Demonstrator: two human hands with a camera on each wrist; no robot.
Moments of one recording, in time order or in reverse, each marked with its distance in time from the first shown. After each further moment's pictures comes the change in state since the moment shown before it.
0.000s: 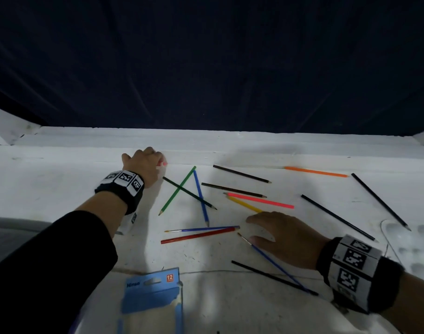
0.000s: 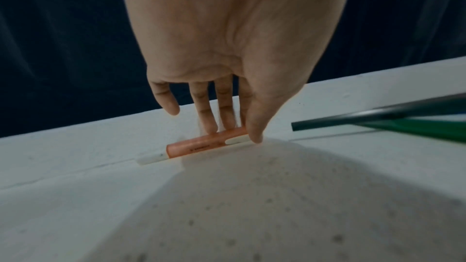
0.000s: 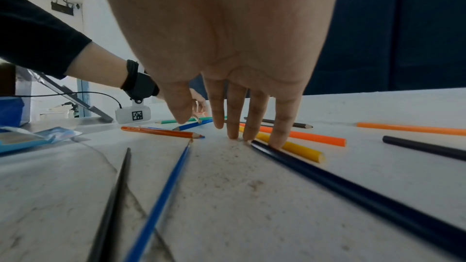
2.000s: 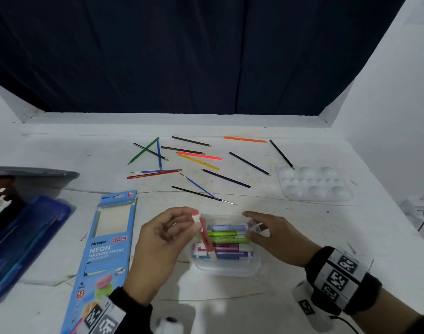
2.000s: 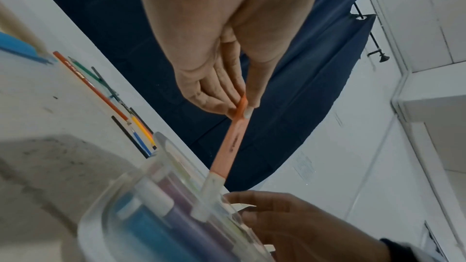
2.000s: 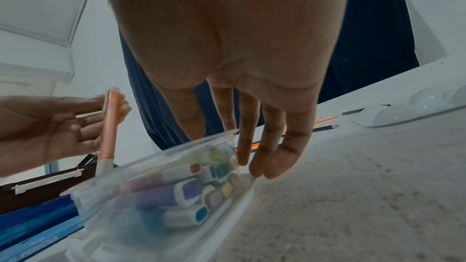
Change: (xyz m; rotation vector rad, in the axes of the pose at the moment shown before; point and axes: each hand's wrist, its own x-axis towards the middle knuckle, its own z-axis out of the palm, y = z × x) left_hand -0.442 0.246 -0.056 -1.656 0.128 0.064; right_hand -0.259 0.059 0.068 0.364 0.241 0.023
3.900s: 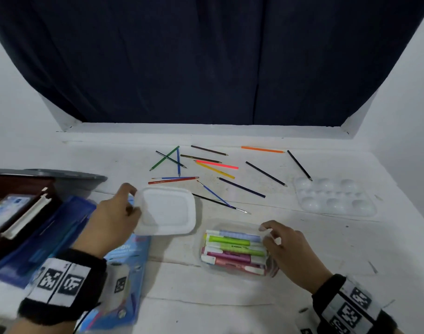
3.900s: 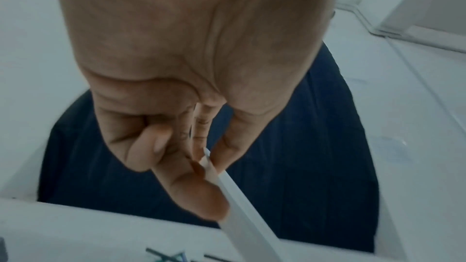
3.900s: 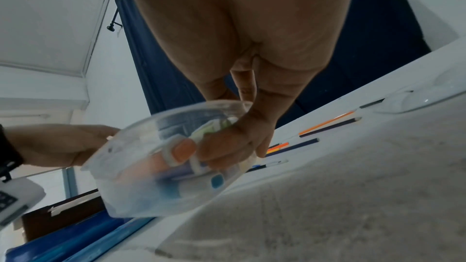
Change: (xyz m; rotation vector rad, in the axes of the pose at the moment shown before) left_hand 0.039 0.040 -0.104 1.095 0.184 -0.075; right_hand -0.017 -0.019 0.008 0.178 0.202 0.027
